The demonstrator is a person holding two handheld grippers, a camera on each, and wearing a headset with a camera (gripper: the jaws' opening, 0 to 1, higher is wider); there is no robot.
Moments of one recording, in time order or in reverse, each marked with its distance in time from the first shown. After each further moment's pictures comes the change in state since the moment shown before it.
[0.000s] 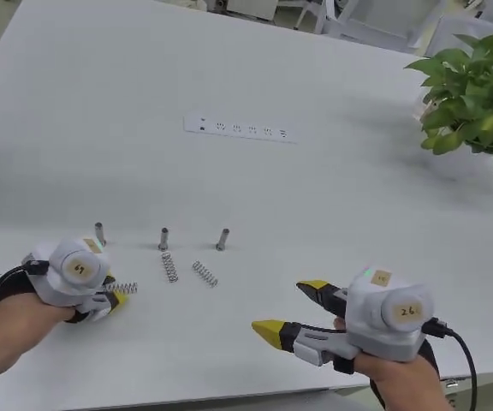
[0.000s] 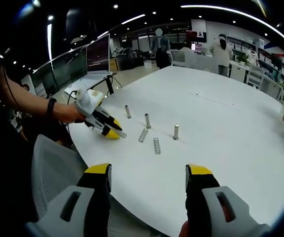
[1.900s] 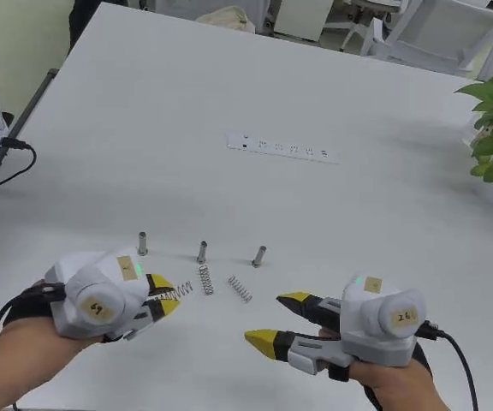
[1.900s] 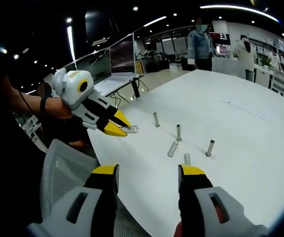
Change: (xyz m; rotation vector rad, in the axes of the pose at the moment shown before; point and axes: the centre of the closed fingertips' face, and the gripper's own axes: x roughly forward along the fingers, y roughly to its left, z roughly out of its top) left arm -0.083 -0.057 0.072 0.213 -0.209 -0.017; right arm 0.042 0.049 0.024 -0.051 -0.026 0.237
